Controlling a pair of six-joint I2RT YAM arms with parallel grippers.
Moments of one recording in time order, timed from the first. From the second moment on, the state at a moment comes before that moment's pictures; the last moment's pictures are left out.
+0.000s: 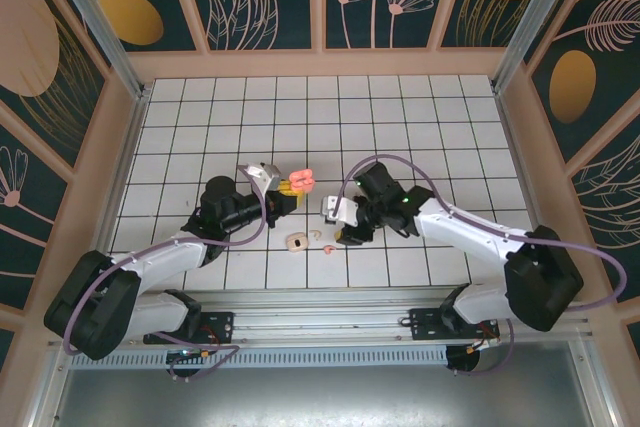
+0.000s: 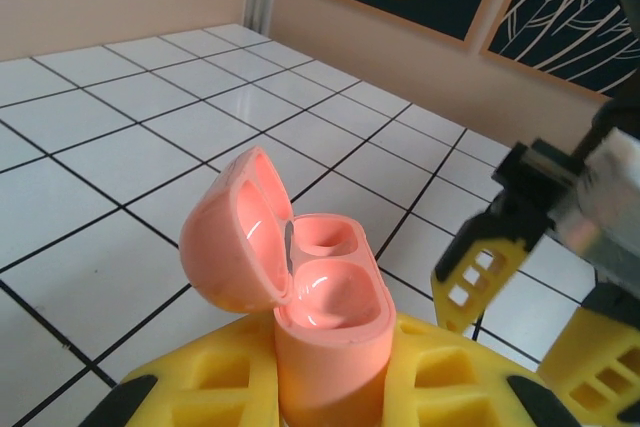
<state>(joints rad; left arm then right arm) -0.52 1.24 0.40 0.64 0.56 -0.15 0.77 1.35 0.83 -0.46 -0.37 -0.71</state>
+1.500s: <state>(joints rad) -0.52 1.21 0.34 0.63 0.42 -0.18 0.87 1.67 0.85 -0.40 -0.34 -0.88</state>
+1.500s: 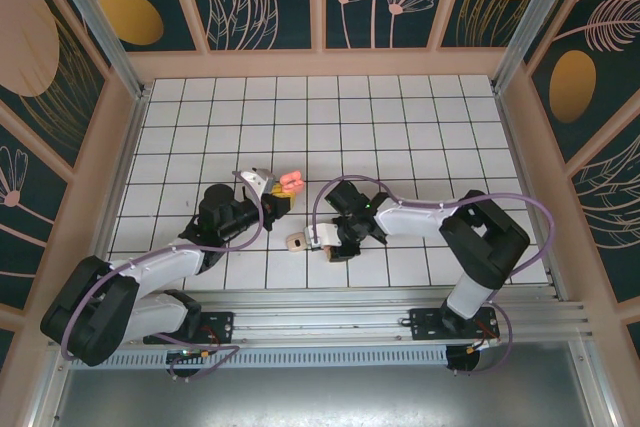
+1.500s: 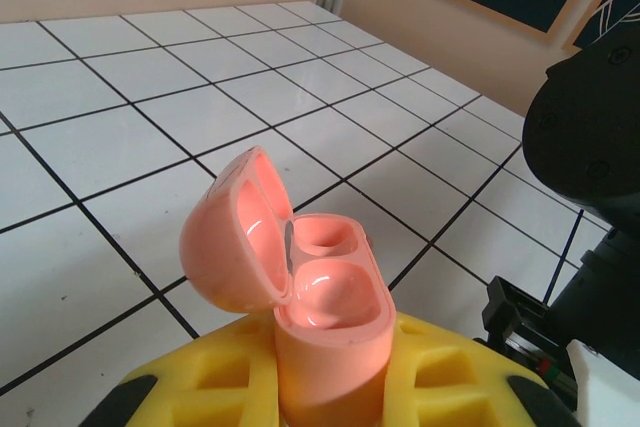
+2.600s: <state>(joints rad) -0.55 1.28 0.22 1.07 0.57 -0.09 0.64 1.18 0.47 0.67 -0.71 -0.04</state>
